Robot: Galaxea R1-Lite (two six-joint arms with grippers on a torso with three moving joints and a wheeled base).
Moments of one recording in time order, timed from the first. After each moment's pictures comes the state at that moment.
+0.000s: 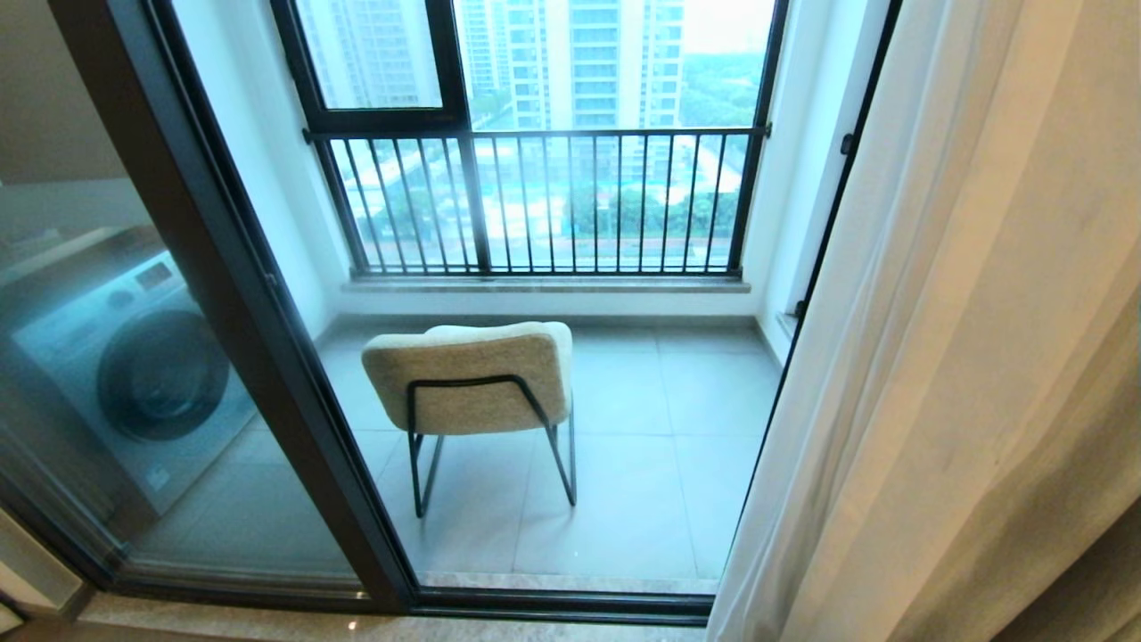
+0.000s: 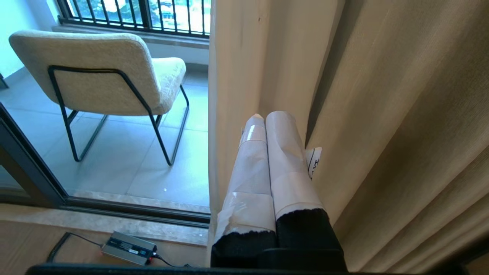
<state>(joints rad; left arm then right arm) 0.00 0.00 0.00 0.00 0.00 -0.01 0.00 0.00 0.00 0.00 0.03 -0.09</state>
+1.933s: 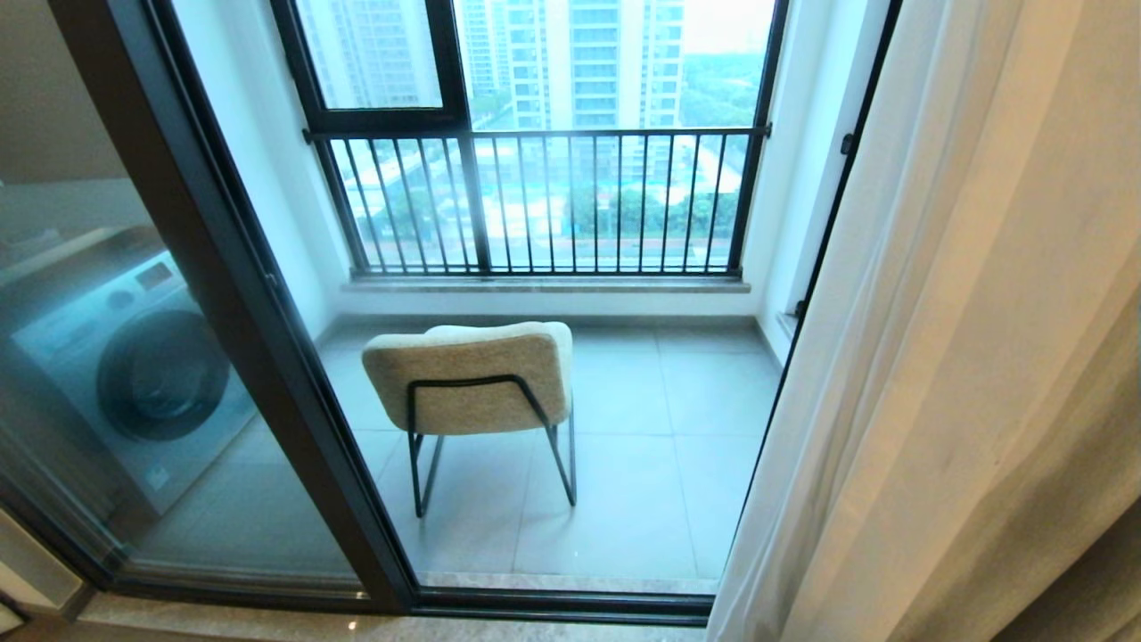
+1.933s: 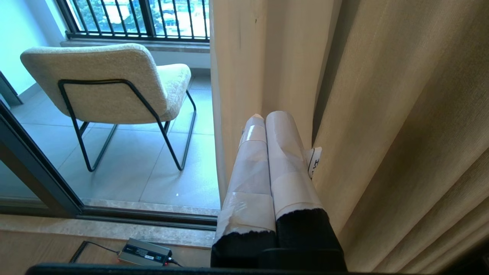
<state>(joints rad) 0.00 0.00 0.00 0.00 0.00 -0.01 0.00 0.00 0.00 0.00 0.02 -0.03</state>
